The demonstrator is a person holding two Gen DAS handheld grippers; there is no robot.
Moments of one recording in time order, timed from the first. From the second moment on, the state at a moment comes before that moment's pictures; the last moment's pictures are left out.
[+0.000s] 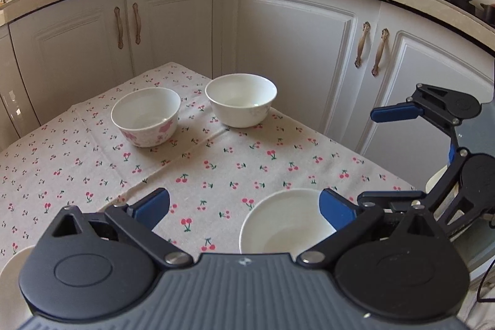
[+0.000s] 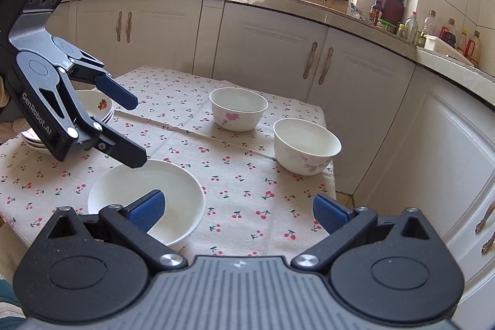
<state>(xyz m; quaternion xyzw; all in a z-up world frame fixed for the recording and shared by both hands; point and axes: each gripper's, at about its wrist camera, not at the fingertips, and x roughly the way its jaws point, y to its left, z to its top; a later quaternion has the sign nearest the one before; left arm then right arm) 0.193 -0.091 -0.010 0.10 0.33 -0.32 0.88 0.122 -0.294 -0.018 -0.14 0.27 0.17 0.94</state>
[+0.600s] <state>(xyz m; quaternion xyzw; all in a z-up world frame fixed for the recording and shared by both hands) 0.263 -0.152 -0.025 0.12 0.32 -0.33 0.88 0.228 -0.356 -0.019 -0.06 0.31 0.18 0.93</state>
